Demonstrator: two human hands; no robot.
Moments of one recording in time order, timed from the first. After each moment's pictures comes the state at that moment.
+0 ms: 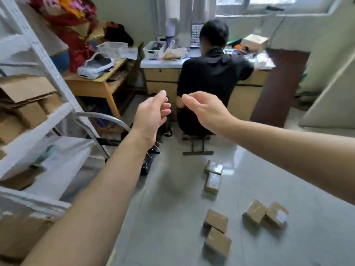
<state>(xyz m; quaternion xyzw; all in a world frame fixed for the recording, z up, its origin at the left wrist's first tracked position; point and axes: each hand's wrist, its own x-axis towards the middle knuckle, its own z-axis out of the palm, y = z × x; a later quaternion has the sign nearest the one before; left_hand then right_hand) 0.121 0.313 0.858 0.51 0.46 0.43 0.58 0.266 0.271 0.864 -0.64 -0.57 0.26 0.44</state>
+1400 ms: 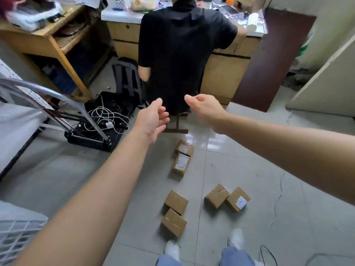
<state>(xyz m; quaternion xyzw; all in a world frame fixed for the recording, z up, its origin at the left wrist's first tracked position) 0.371 0.338 0.726 0.37 0.57 0.34 0.65 0.522 0.305 0.754 -0.73 -0.48 0.36 0.34</state>
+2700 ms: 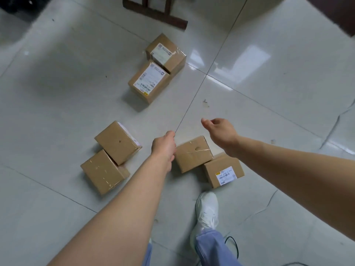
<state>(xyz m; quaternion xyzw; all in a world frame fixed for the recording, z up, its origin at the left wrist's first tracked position) 0.622 0.223 0.138 0.04 0.75 0.17 0.64 0.773 0.249 0.139 -0.76 -0.38 0.52 0.06</state>
